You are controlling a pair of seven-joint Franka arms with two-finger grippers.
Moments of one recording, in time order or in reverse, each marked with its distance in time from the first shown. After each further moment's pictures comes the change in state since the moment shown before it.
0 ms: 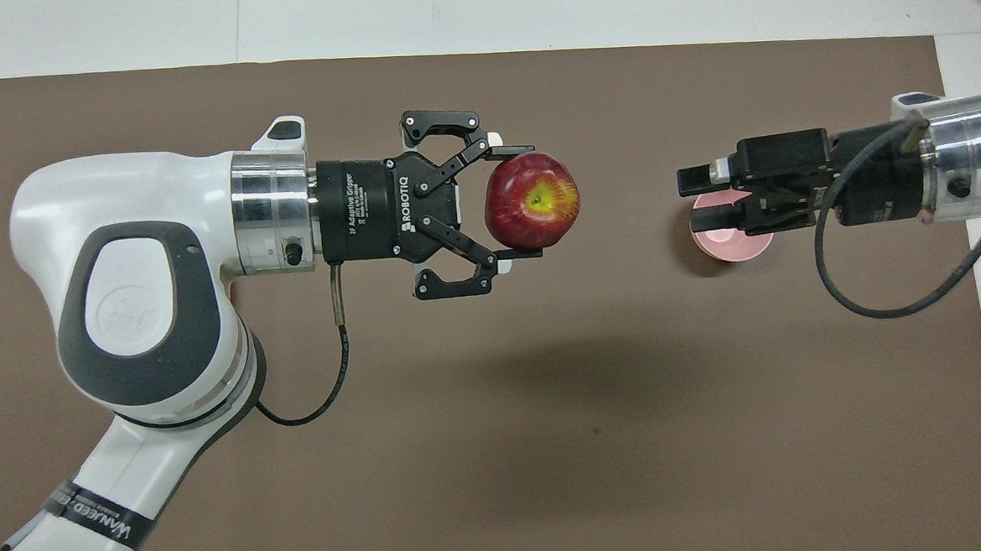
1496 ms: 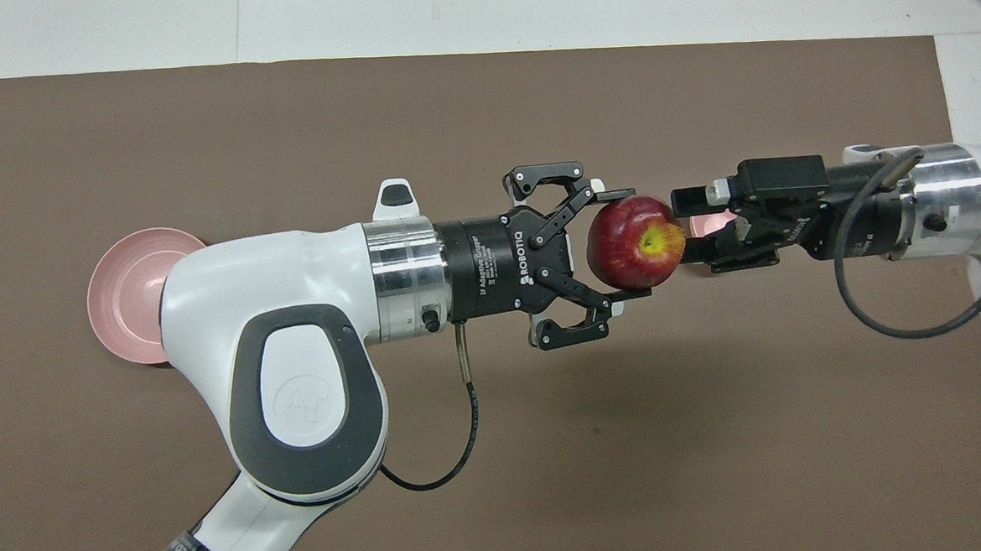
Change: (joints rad) left arm -0.160 -0.011 -0.040 -0.032 -0.077 0.281 -0.003; right arm 0.000 -0.043 -0.004 -0.142 0.214 -0.074 -0.016
